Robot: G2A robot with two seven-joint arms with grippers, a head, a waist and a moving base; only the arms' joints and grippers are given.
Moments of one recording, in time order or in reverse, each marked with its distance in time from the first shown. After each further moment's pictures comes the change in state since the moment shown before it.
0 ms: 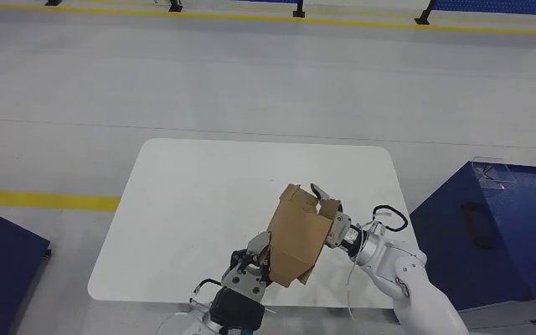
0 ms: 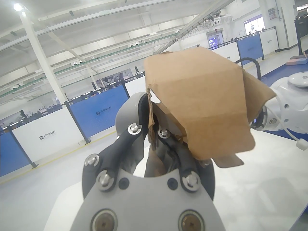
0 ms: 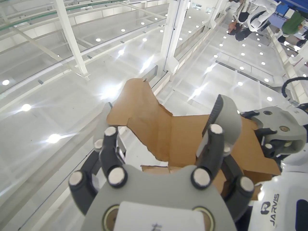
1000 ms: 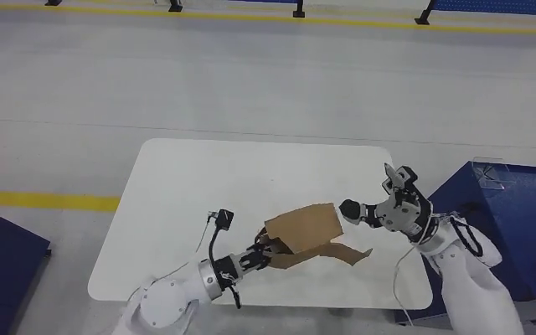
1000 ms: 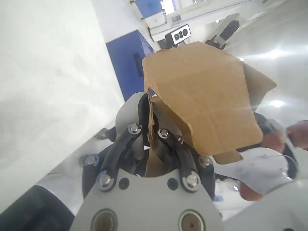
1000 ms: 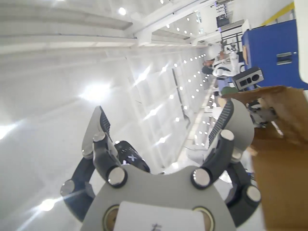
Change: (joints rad) left arm -0.206 -0.026 -0.255 0.193 -1.939 -0.326 -1.032; right arm -0.009 0.072 0.317 0.019 -0.768 -0.255 0.761
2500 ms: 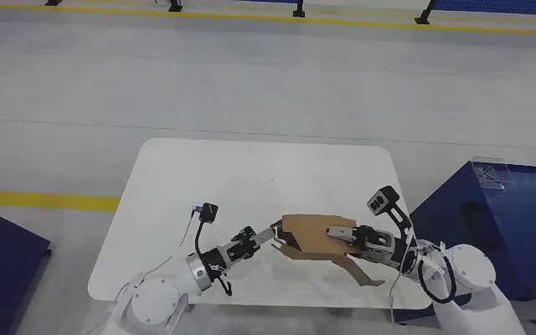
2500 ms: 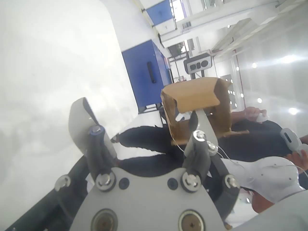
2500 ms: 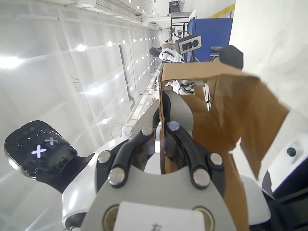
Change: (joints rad) left arm 0.033 0.041 -0.066 -0.044 0.175 -0.011 0.138; right arm -0.105 0.028 -0.046 -0.128 -0.329 -0.181 0.089
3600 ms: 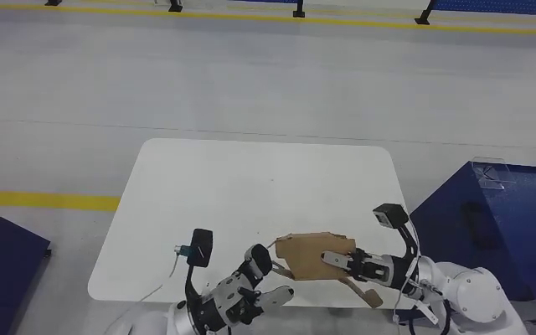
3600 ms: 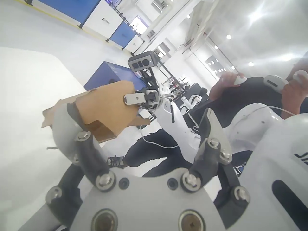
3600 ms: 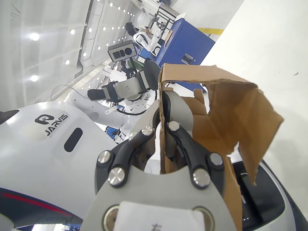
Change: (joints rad) left arm 0.230 0.030 0.039 -0.348 0.199 -0.235 0.100; right arm -0.119 0.013 0.030 -0.134 -0.284 -0.425 0.022
